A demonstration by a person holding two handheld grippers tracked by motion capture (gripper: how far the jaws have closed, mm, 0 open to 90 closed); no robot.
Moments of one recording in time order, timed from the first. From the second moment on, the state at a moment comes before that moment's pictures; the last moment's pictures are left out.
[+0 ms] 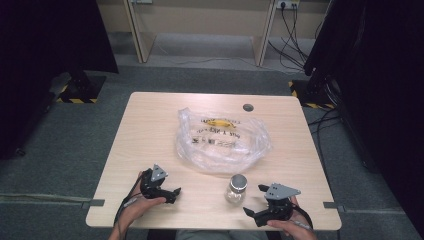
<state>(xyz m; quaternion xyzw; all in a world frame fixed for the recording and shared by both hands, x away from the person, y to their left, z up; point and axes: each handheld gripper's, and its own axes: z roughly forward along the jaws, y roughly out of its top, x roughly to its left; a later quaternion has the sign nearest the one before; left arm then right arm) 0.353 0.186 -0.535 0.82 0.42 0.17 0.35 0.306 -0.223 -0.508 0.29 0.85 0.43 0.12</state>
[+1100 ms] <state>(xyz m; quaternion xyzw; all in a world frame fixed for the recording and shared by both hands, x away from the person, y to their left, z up) 0.353 0.186 -0.535 0.82 0.42 0.17 0.35 0.318 -0.207 -0.481 0.24 0.84 0.46 0.13</state>
